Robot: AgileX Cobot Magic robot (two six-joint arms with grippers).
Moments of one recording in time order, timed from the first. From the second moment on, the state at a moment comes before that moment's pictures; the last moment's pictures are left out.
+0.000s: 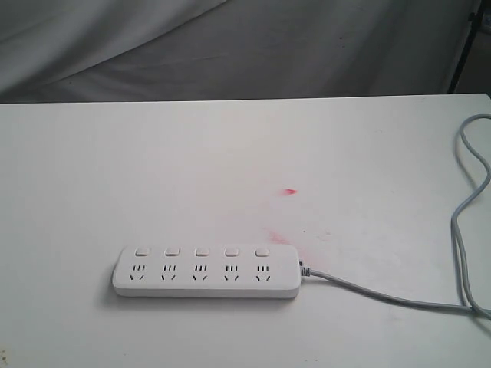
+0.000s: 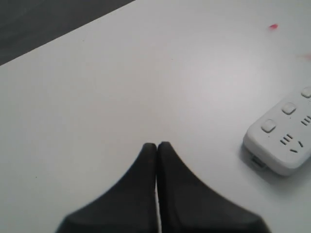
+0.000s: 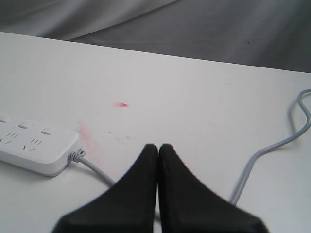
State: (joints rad) left arm 0.67 1.38 -0.69 -1.21 1.08 2.09; right arm 0.03 0.01 0.00 -0.03 0.34 0.01
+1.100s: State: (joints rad) left arm 0.42 1.59 -0.98 -0.80 1.21 2.09; right arm 0.03 0.01 0.00 -0.03 0.34 0.01
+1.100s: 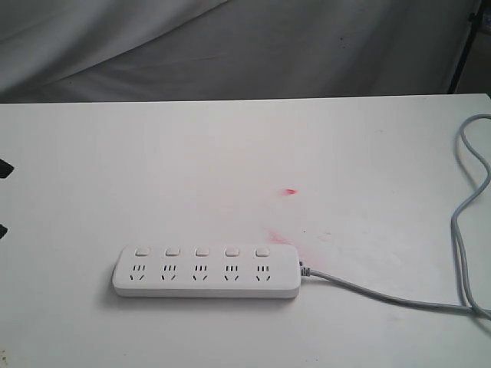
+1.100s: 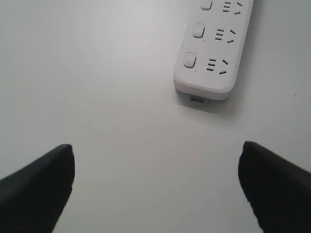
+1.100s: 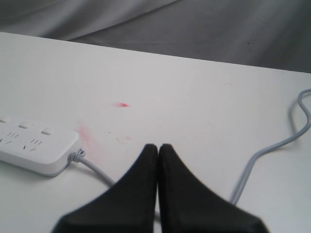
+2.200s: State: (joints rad) left arm 0.07 1.90 -0.98 -0.84 1.09 2.09; right arm 0.03 0.01 0.00 -0.03 0.34 0.01
